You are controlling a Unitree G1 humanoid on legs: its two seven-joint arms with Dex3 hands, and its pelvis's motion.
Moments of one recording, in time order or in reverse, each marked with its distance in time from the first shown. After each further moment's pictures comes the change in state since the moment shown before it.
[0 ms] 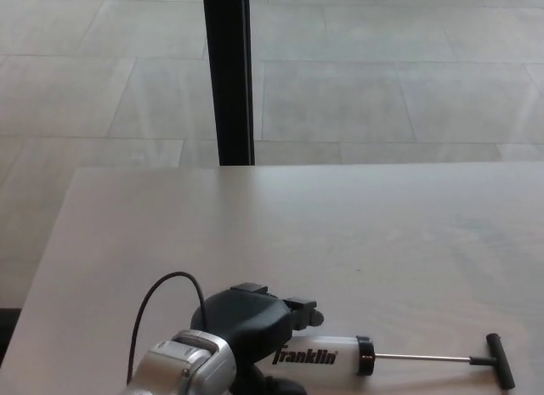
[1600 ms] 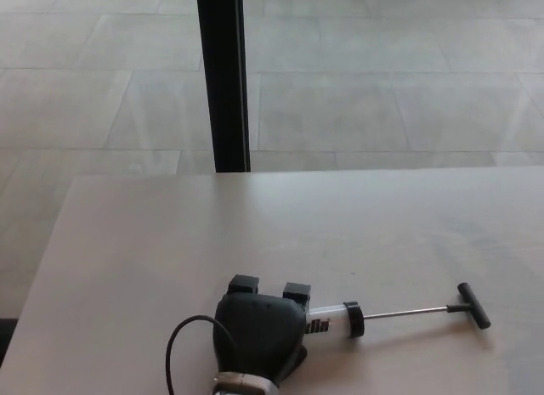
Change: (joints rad) left_arm 0.085 -0.315 0.047 0.388 0.344 0.161 0.563; right_arm -0.024 0.112 -0.002 -0.045 -0.069 0.023 -0.122
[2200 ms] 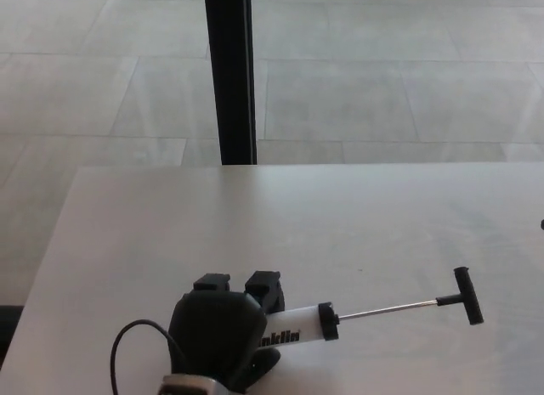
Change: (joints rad) left_arm 0.074 0.120 0.145 -0.185 -0.155 -0.264 0.045; right_arm -0.051 -0.005 0.044 0.007 -0.041 0.111 -0.014
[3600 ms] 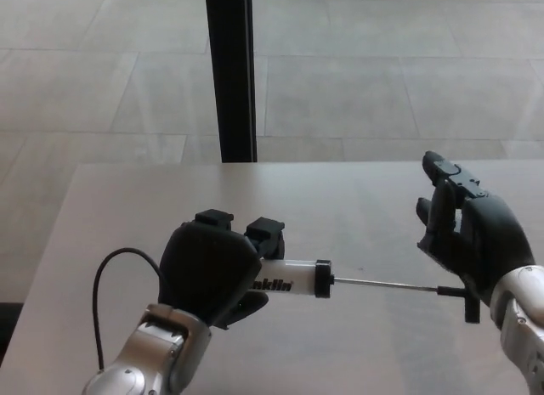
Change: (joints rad) left_arm -0.208 0.116 -0.006 0.092 0.014 -0.159 0.041; right_arm -0.138 0.250 0.219 -0.179 -0.003 0.408 0.008
